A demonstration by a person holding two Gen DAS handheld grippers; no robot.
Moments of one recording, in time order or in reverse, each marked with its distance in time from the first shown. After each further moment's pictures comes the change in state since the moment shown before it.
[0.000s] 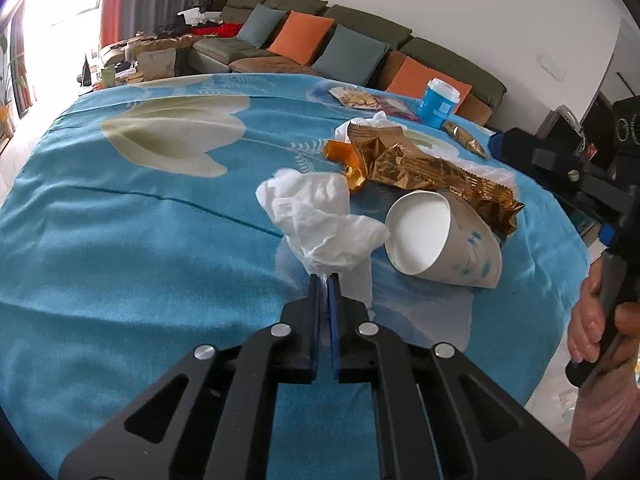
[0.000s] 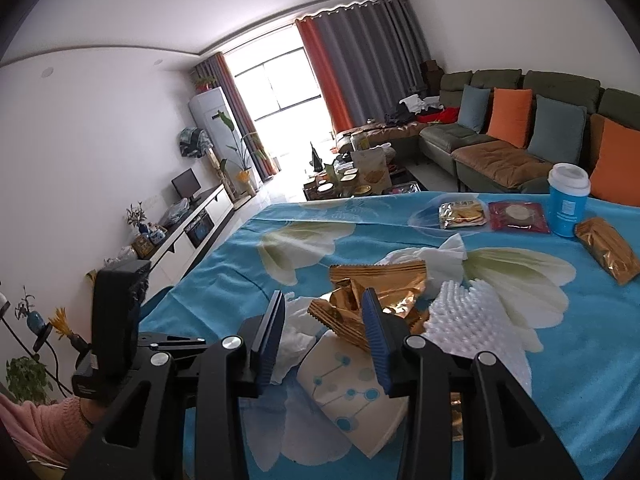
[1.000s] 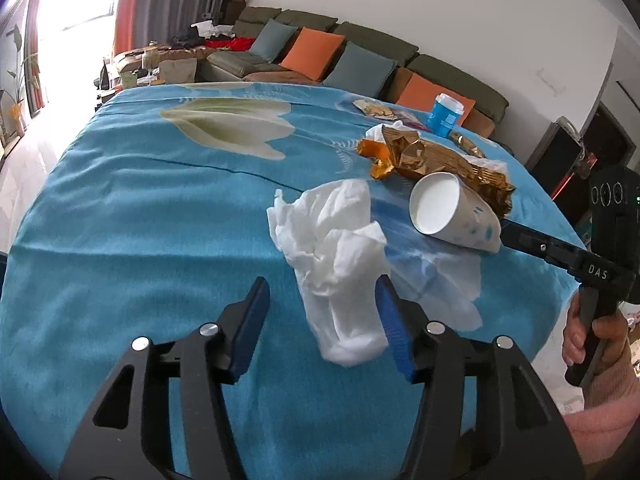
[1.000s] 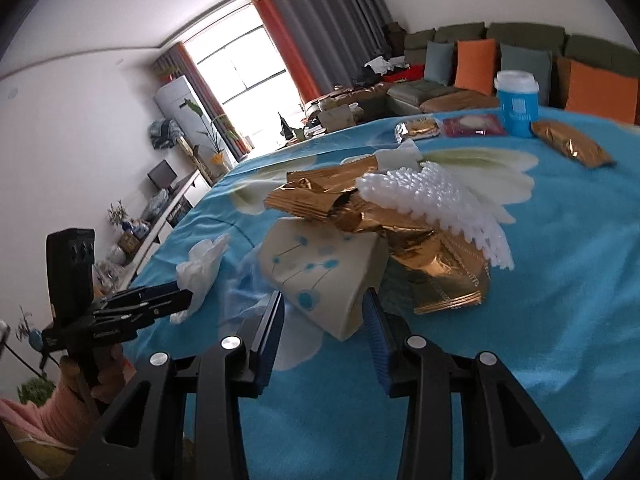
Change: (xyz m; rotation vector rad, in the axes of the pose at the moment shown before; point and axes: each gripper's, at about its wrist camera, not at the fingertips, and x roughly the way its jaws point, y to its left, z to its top) left arm -0.038 0.029 -0.030 -0.013 -0.055 0.027; right arm -0.013 -0.022 -0.068 0.152 0.103 -0.051
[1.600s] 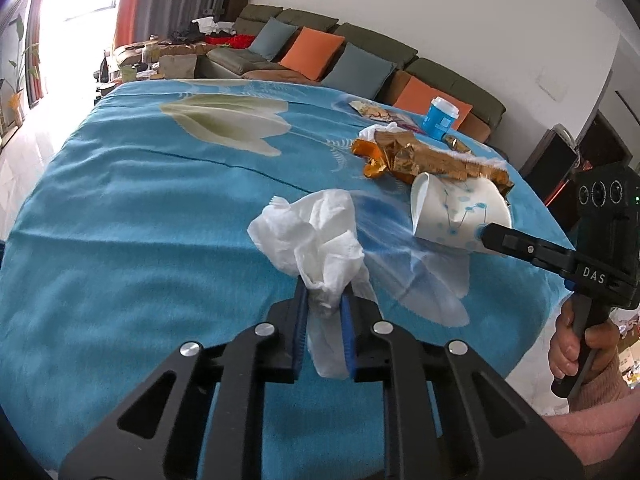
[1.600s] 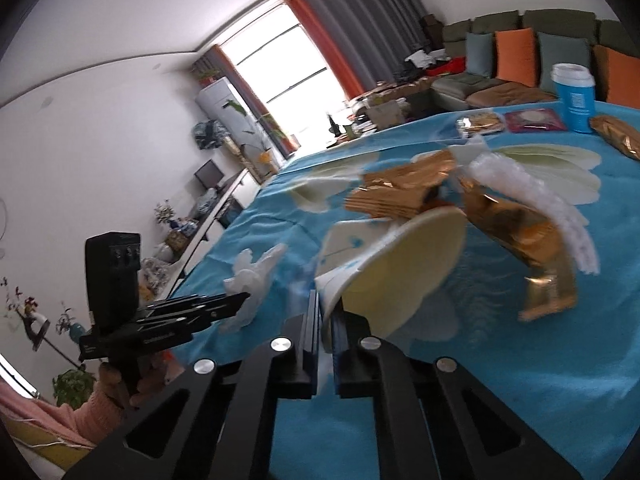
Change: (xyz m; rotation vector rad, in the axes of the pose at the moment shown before) left arm -0.014 0.002 -0.010 -0.032 -0.008 -0.026; right arm 0.007 0.032 0.003 -0.018 0.018 0.194
